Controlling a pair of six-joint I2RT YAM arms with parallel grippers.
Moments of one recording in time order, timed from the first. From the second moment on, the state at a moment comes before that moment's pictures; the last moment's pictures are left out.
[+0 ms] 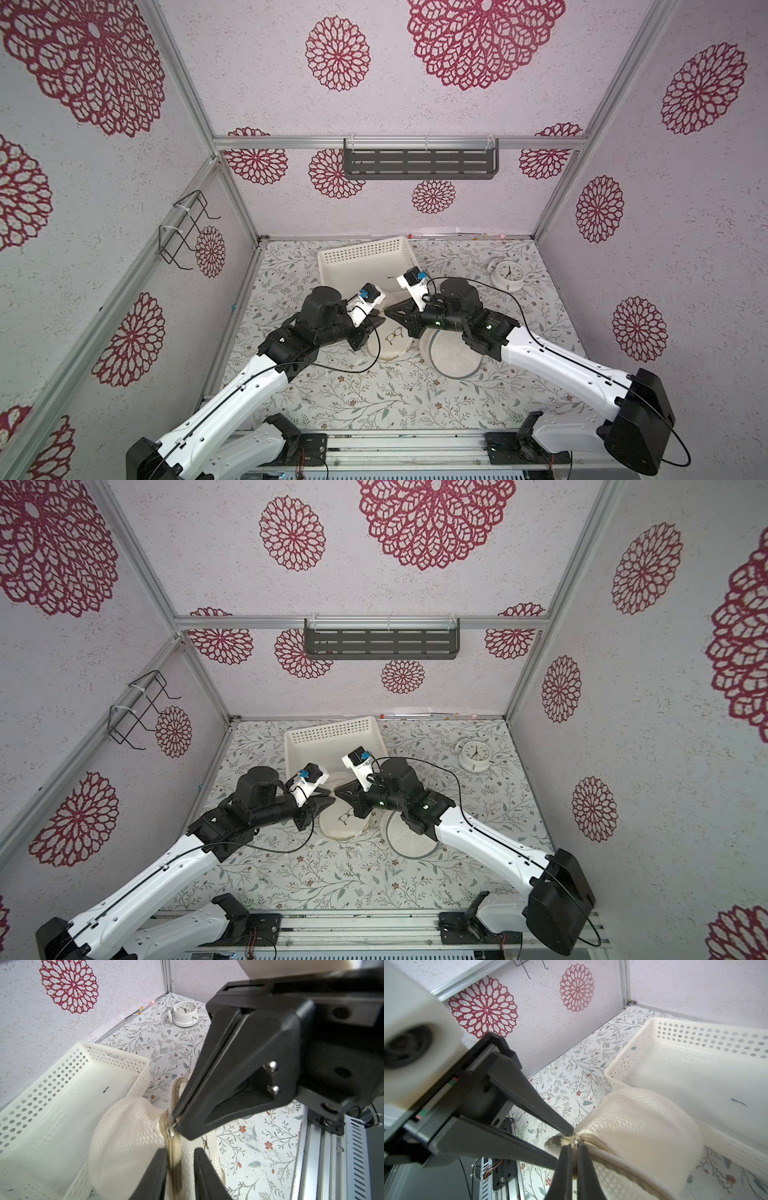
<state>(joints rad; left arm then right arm) -0.62 1.01 0.90 -0.40 0.29 0.17 0.78 1.31 1.02 -0.07 -0.42 0.22</state>
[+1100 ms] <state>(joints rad) -0.62 0.81 0.71 -0.20 0.12 -0.07 0.66 1.17 0.86 0.02 -0.30 0.43</state>
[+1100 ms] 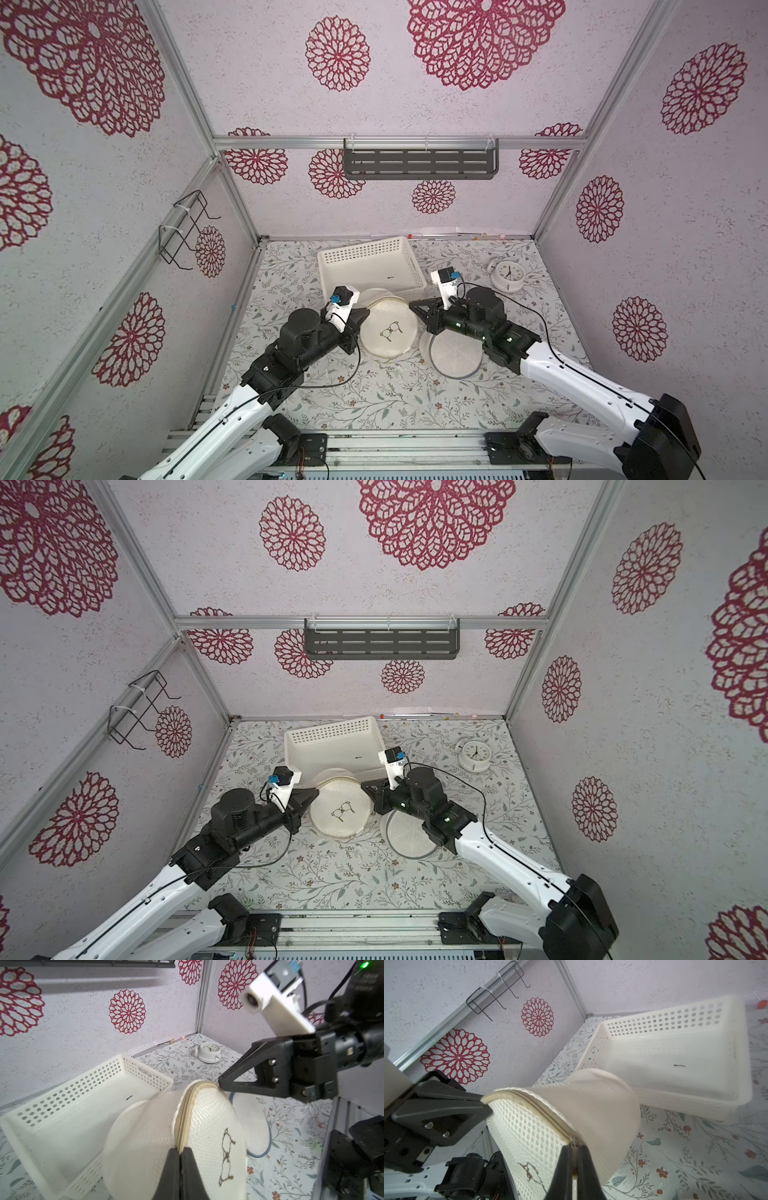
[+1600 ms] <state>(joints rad) -0.62 0.98 0.86 -0.38 0.15 0.09 0.70 1.30 0.98 -0.07 -0.39 0.25</state>
